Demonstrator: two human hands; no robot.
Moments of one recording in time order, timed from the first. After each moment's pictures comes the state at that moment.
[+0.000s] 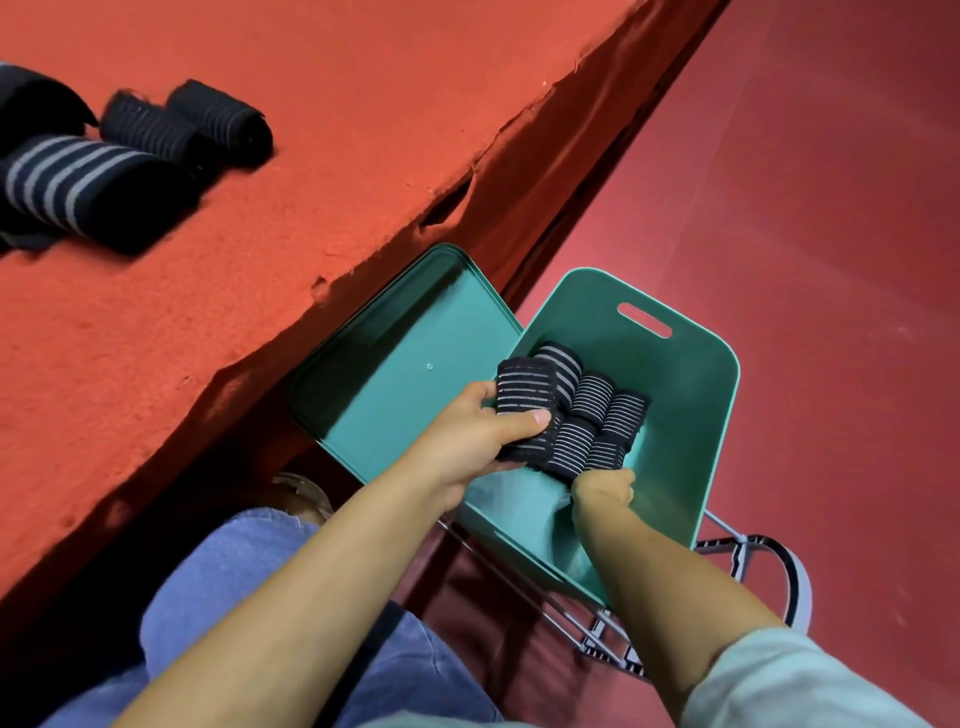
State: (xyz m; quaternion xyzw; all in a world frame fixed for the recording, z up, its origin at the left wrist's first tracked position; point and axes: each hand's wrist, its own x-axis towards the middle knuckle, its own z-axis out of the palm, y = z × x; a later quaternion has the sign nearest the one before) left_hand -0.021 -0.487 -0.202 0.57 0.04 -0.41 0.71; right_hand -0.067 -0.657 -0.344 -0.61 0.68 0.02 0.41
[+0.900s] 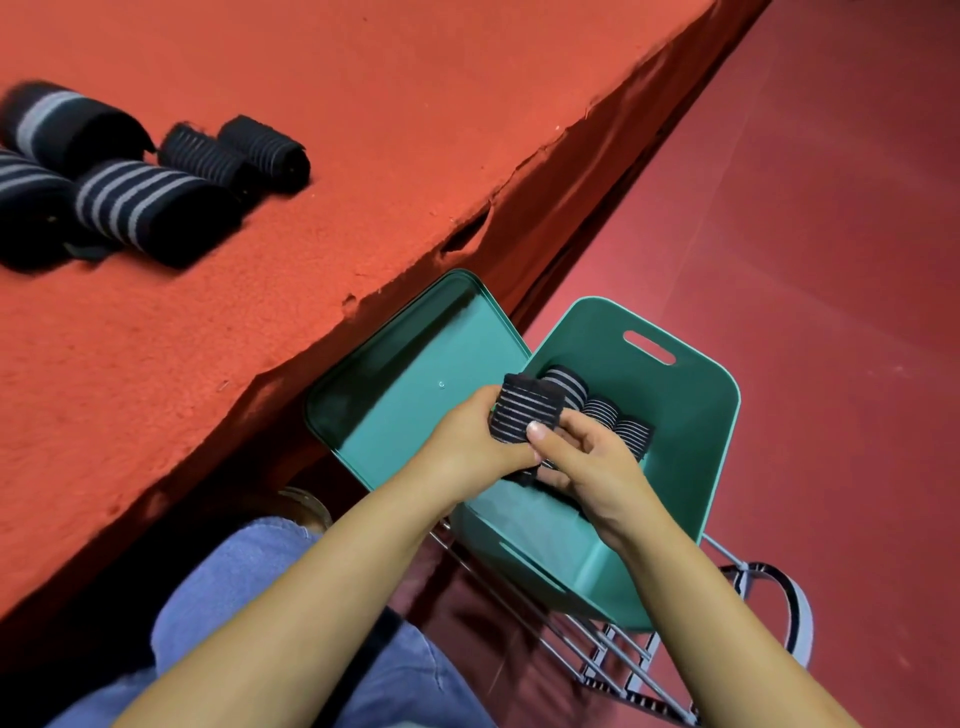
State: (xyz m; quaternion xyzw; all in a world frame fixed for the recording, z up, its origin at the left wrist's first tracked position) left_hand -0.026 -0.467 -0.185 0.74 -0.08 -0.29 0.59; right_hand -0.085 -0.599 -0.186 -0.67 0.19 0.05 0.72
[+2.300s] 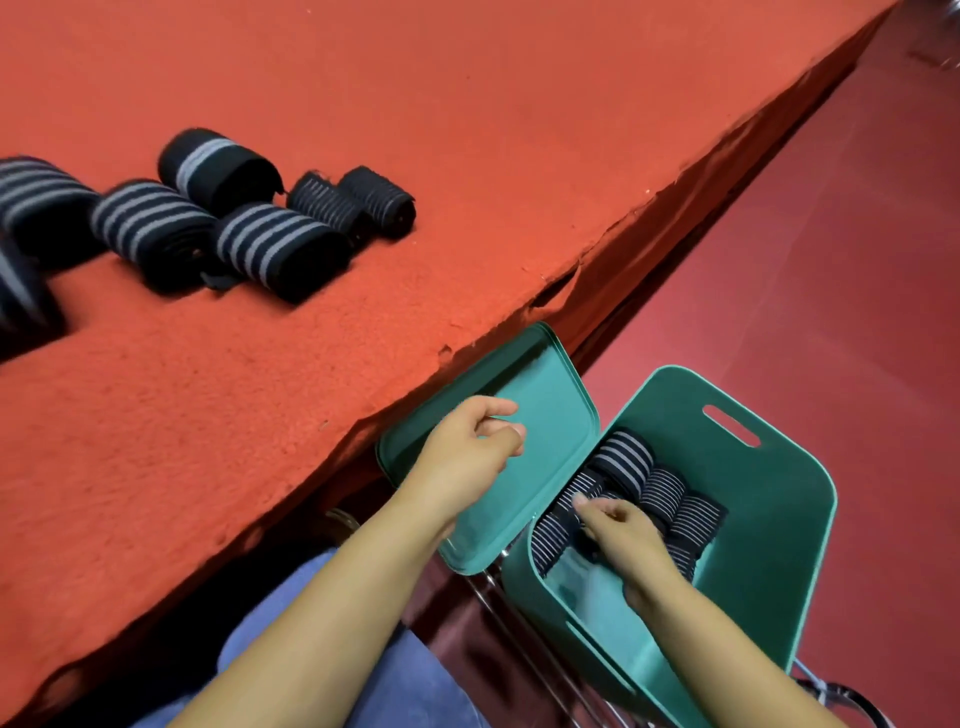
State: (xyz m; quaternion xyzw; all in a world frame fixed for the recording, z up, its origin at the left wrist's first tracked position) left_hand 0.013 -0.409 -0.171 0.70 0.04 -0.21 0.68; right_hand -0.041 -0.594 -0.263 -0.72 0.39 0.08 0.57
